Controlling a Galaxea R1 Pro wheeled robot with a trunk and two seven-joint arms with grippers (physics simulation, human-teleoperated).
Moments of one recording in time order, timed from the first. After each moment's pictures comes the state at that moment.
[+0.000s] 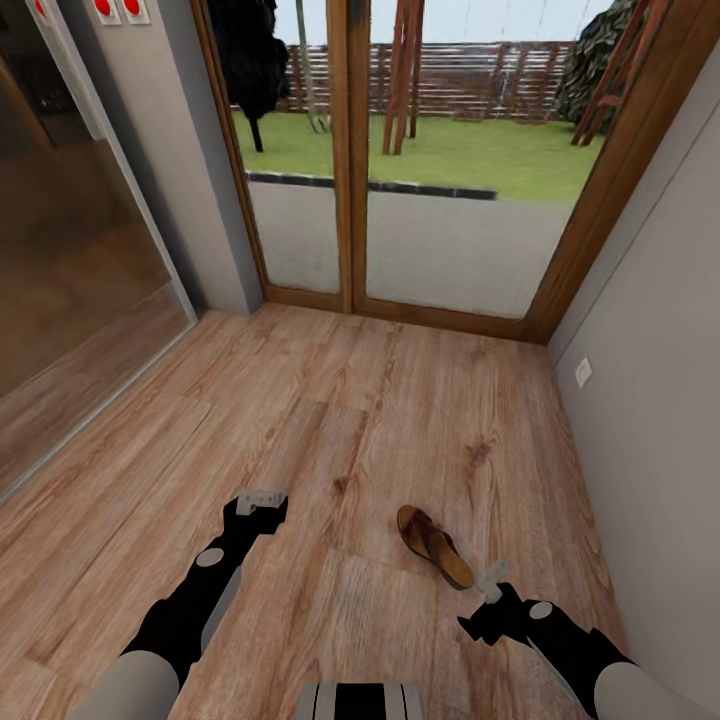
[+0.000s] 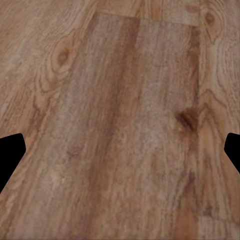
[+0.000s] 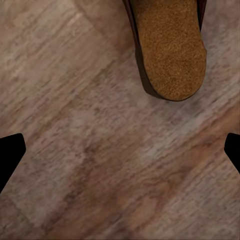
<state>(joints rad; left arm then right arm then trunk) -0.56 -0.01 -0.05 -0.76 0.00 -0.02 -0.02 -0.62 -0.17 0.43 -0.32 0.06 0.02 0.31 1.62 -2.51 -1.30</state>
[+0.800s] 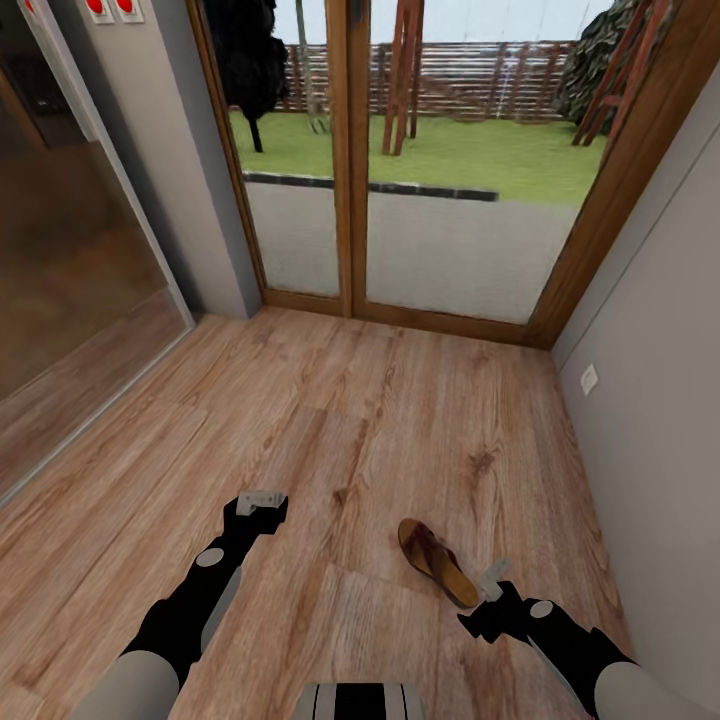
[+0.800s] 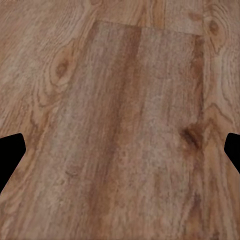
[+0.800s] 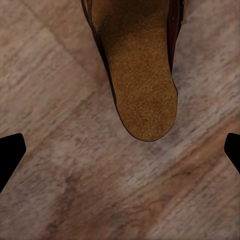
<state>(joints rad) -0.56 -0.01 -0.05 -0.76 0.00 -0.02 -0.02 -0.62 -0.17 0.42 -0.33 0.05 0.02 0.31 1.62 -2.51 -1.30</state>
